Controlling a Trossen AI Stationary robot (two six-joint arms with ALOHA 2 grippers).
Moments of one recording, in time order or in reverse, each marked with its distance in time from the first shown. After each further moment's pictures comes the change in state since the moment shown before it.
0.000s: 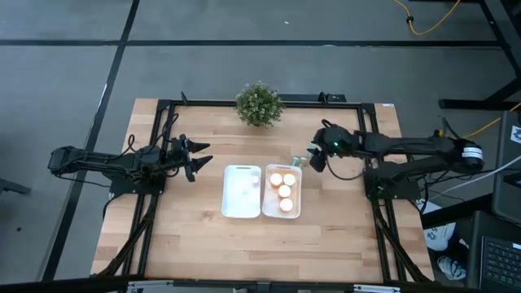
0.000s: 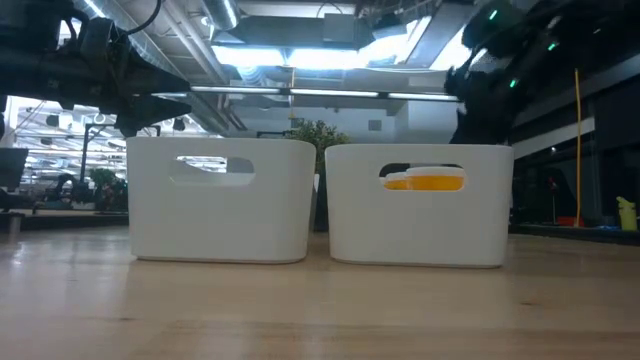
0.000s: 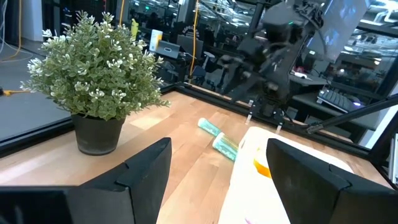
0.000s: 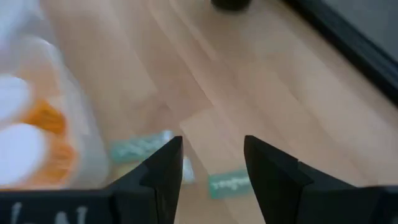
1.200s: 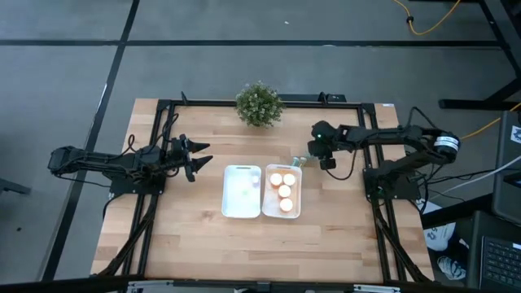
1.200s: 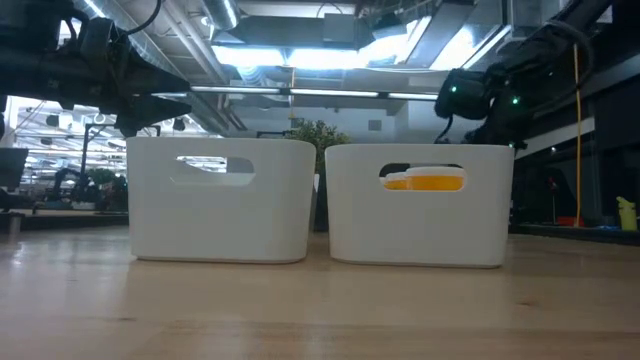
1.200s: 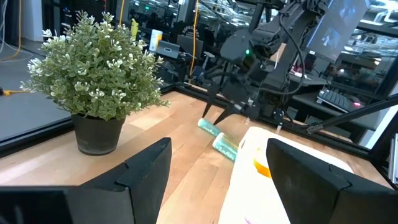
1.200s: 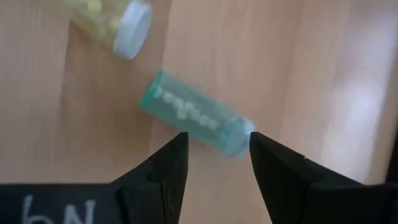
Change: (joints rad) left arm 0.000 0.000 0.000 0.000 0.000 0.000; right arm -0.183 0.316 0.015 -0.026 -0.053 -0.879
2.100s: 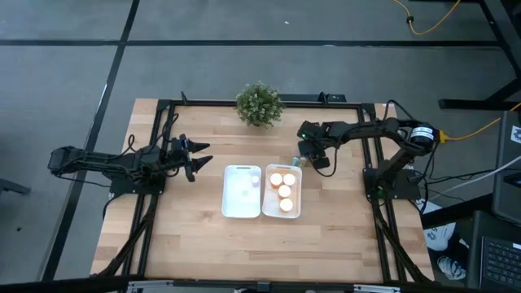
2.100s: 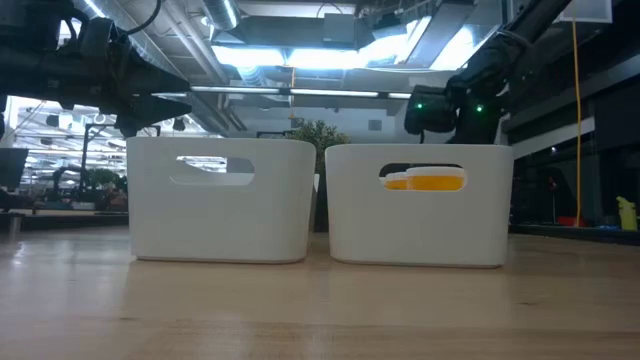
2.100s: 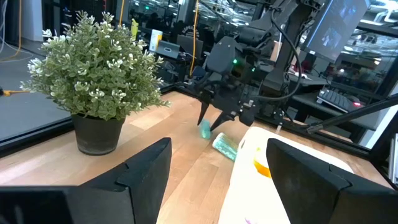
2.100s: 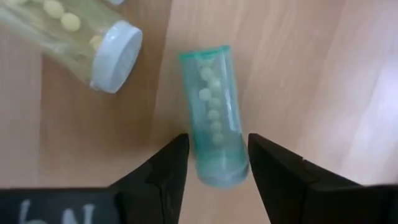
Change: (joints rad) left arm 0.000 0.000 0.000 0.000 0.000 0.000; right arm 0.025 0.235 0.203 -0.165 0.027 0.027
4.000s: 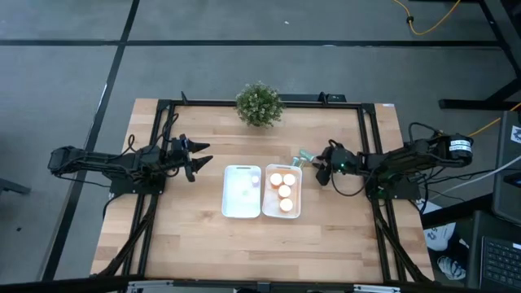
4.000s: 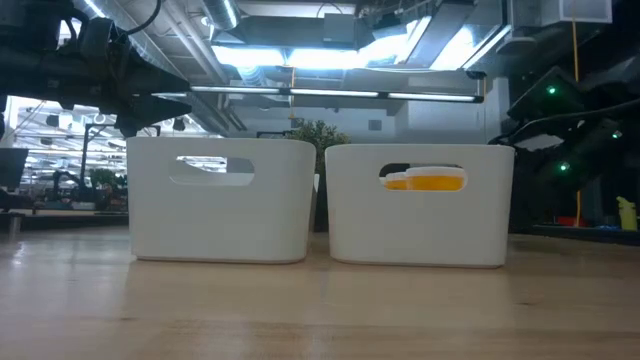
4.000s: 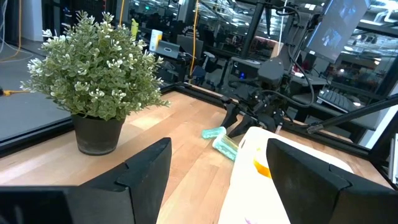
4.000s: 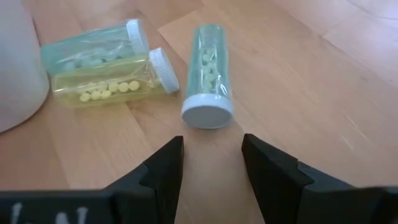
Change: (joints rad) left arm 0.000 0.000 0.000 0.000 0.000 0.000; right arm 0.218 -0.376 -0.737 0.892 0.084 0.975
